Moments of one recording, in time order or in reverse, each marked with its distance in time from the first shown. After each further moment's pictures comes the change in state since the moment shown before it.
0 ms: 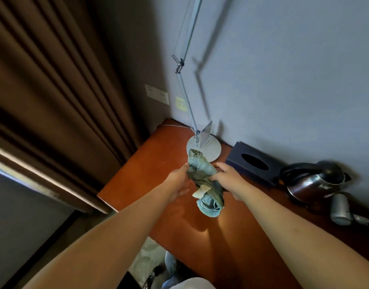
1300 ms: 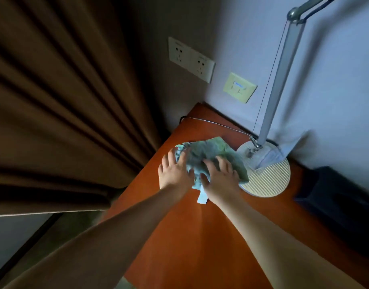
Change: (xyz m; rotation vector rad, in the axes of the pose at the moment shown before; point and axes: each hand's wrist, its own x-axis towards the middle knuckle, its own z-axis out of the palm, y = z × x) left_hand 0.303 0.050 -0.138 1.063 0.314 0.371; right_hand 0.327 0.001 0.188 -0.958 0.137 -0.149
